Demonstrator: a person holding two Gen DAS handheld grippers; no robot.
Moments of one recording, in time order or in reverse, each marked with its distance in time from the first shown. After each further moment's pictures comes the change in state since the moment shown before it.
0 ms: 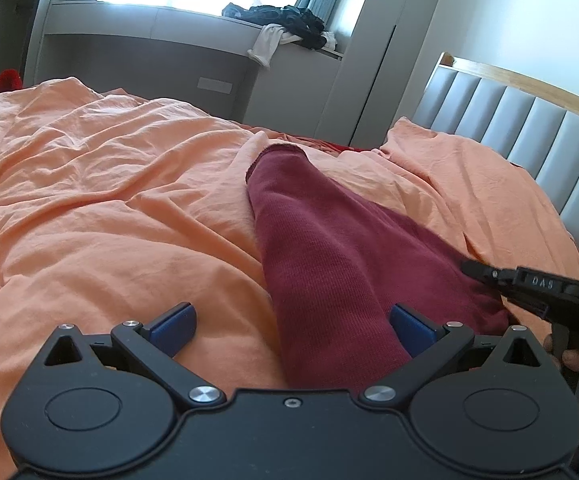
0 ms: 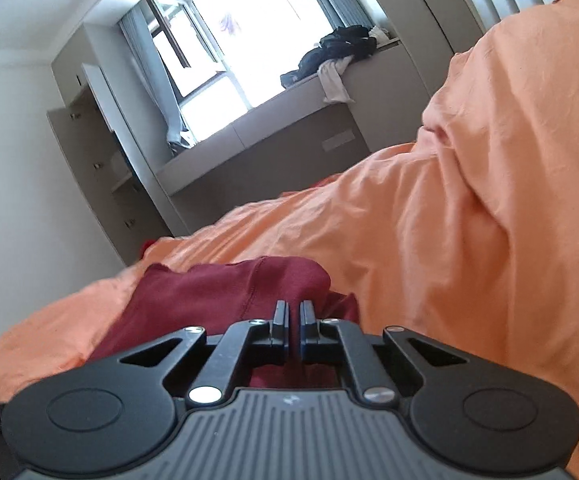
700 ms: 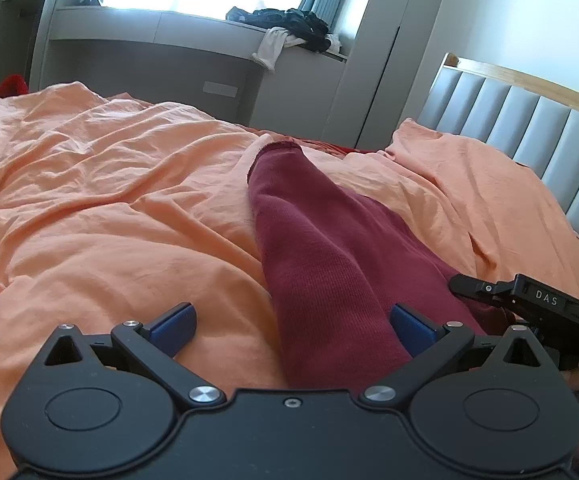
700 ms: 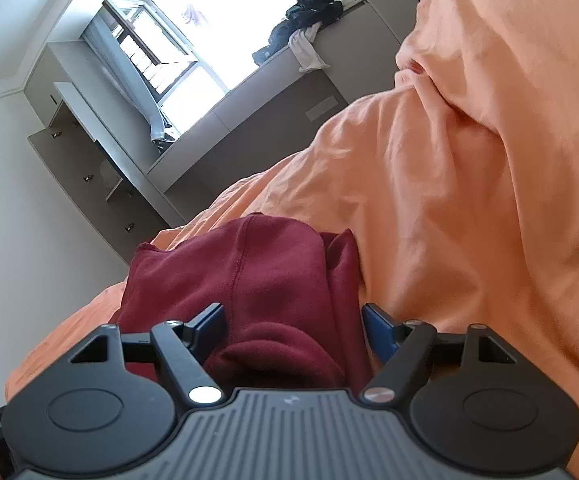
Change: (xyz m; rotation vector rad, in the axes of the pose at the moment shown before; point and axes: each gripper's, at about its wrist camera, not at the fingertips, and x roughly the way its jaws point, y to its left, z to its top) left arm -0.002 -0.005 0.000 0.001 -0.007 0.028; right arm 0.011 -0.010 -0.020 0.148 0.056 0.045
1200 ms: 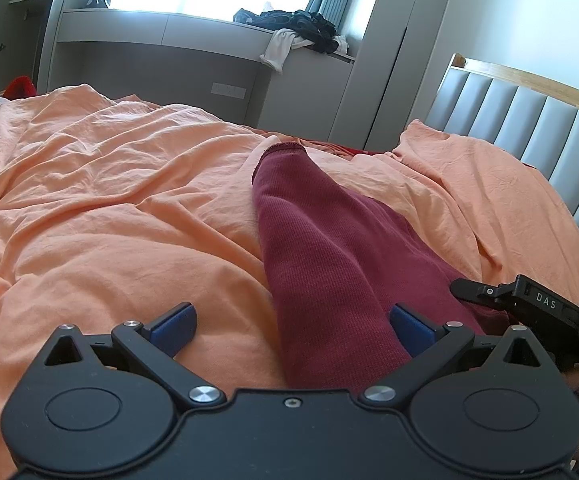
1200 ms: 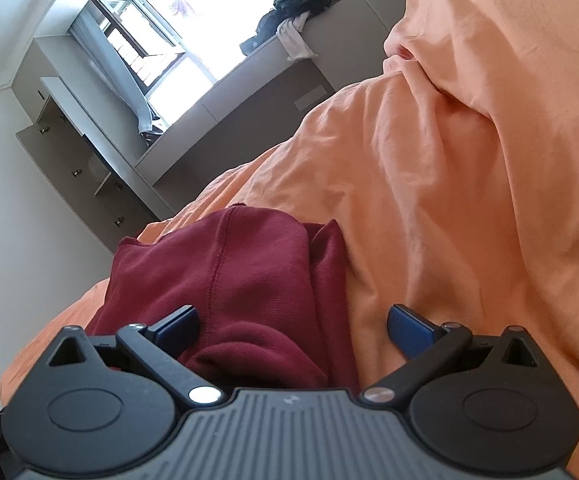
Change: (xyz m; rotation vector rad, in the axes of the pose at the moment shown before) left arm -0.003 -0.005 -0.003 0.002 -0.011 0.032; right arm 0.009 -0.006 -0.003 0.026 0.040 -0.032
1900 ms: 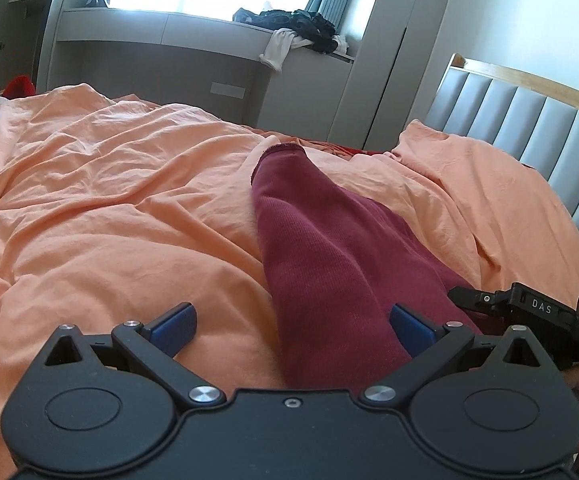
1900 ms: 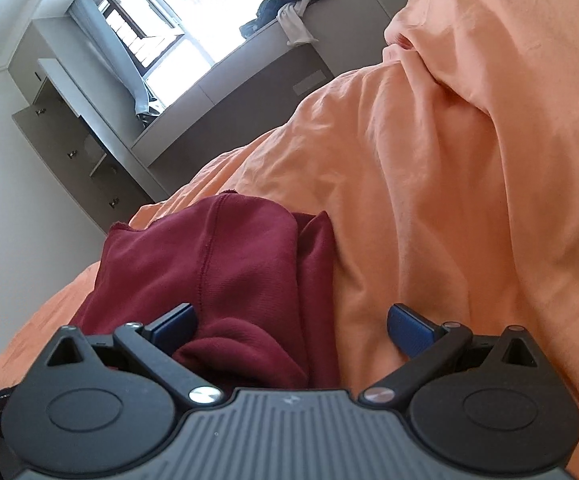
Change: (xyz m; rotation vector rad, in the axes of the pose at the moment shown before) left arm 0.000 0.000 0.001 -0.001 0.000 0.000; right arm 0.002 -0.004 0.005 -0.029 0.056 -0.022
